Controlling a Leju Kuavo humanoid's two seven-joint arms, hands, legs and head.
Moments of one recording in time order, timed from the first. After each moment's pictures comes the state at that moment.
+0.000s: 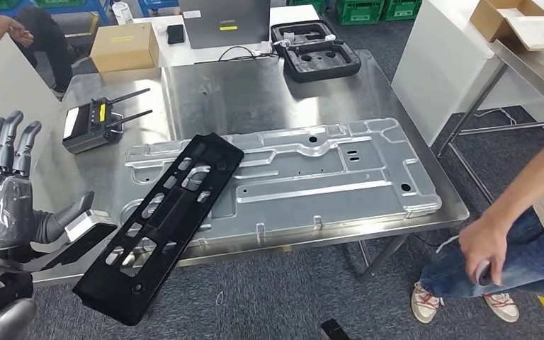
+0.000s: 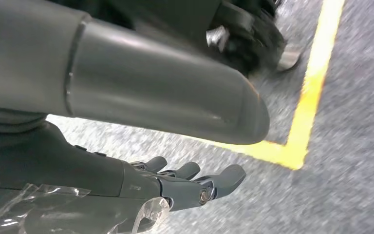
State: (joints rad) left arm -0.21 0.62 -0.43 -1.80 -1.07 0.41 0.33; right arm -0.30 -0.02 0.74 -0.28 -0.17 -0.19 -0.02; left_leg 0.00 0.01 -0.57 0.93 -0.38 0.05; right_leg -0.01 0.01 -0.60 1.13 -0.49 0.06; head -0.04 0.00
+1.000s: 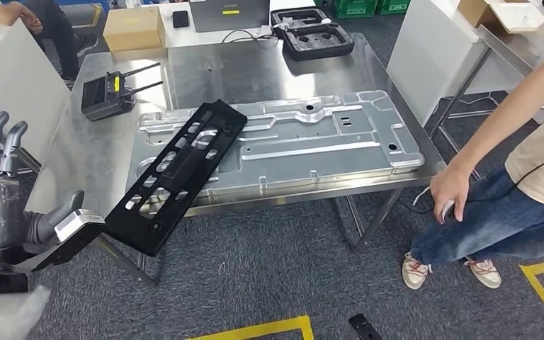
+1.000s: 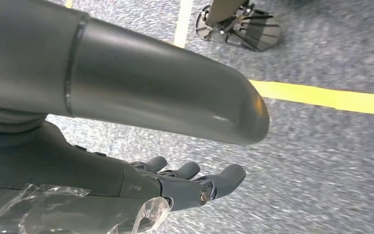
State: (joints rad) left arm -0.19 0.62 -0.39 -1.80 -1.05 0.44 0.32; right arm -0.33 -0.16 0.77 -0.28 -0.13 -0.22 0.02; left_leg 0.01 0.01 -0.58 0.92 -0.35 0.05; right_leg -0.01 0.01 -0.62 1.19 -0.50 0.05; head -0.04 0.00
